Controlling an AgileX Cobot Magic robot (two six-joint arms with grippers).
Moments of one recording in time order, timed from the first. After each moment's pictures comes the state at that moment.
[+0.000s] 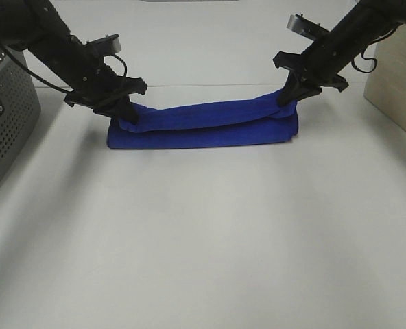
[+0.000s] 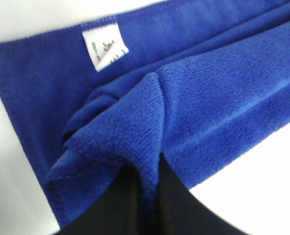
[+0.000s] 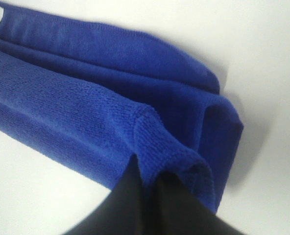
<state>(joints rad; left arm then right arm) -0.19 2.40 -1.92 -0.55 0.87 0.35 0.03 2.48 -2.16 0.58 1.13 -0.37</state>
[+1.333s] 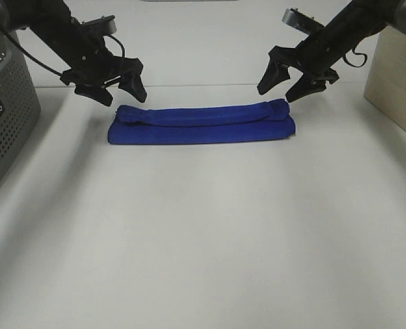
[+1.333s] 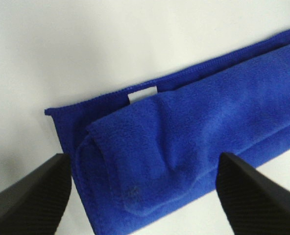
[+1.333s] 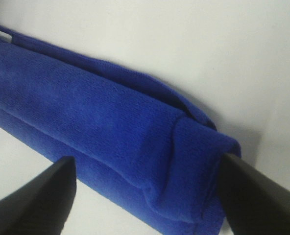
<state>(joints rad) -0.17 2.55 -2.31 -0.42 1.04 0.20 0.03 2.62 -2.43 0.60 1.20 -0.37</state>
